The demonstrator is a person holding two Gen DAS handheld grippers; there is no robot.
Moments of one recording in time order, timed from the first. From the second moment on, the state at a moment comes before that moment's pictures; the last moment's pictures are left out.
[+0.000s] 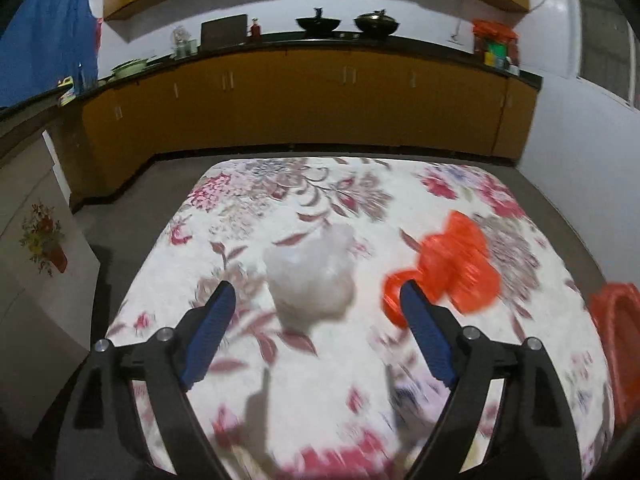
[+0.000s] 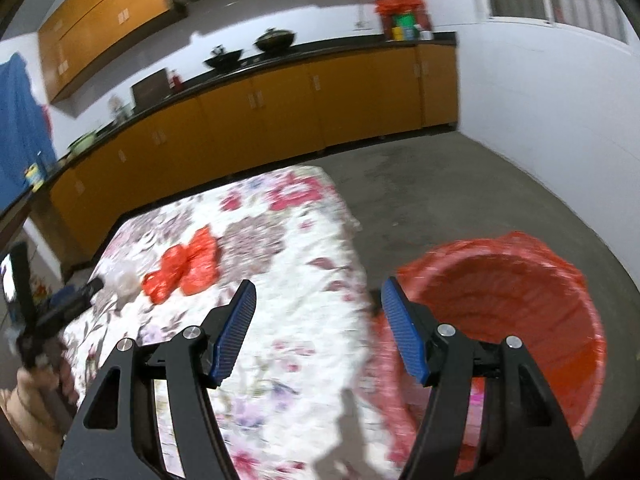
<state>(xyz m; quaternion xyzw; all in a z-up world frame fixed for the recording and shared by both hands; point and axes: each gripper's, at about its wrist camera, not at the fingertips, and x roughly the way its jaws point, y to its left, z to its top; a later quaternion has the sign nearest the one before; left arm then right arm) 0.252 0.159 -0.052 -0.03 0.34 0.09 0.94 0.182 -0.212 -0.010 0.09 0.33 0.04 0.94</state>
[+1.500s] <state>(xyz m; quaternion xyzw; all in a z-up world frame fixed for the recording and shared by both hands) 0.248 0.201 -0.058 -0.04 0.37 0.05 0.93 0.287 -0.091 -0.082 0.05 0.42 0.12 0.90</state>
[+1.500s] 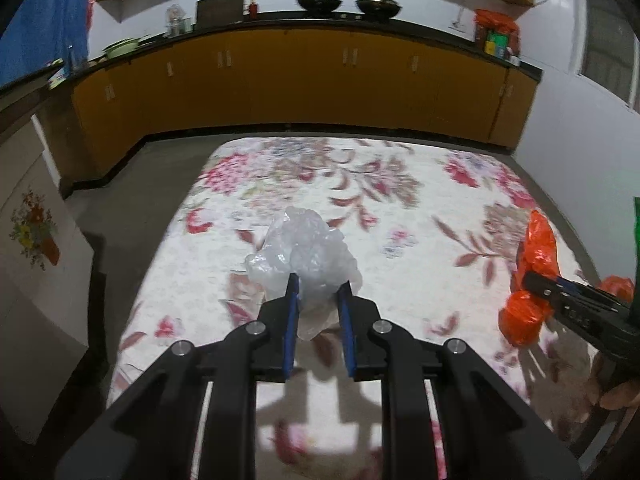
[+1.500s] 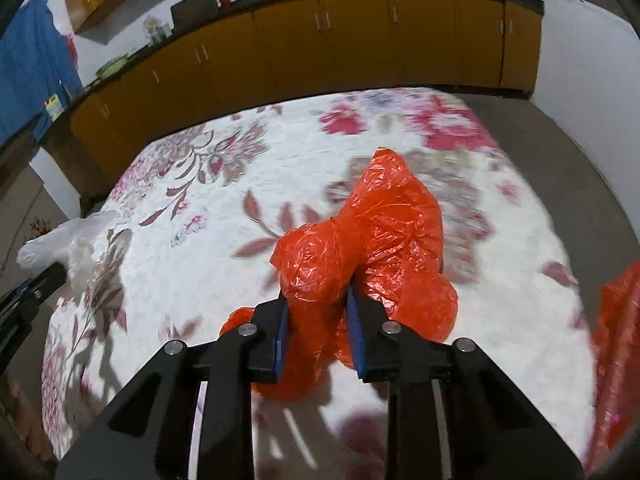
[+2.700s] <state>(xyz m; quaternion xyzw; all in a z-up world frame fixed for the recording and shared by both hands) 0.190 -0.006 0.014 0.00 0.33 -0.19 0.92 0.134 -0.293 0.020 0.13 0.30 0.00 0.94</state>
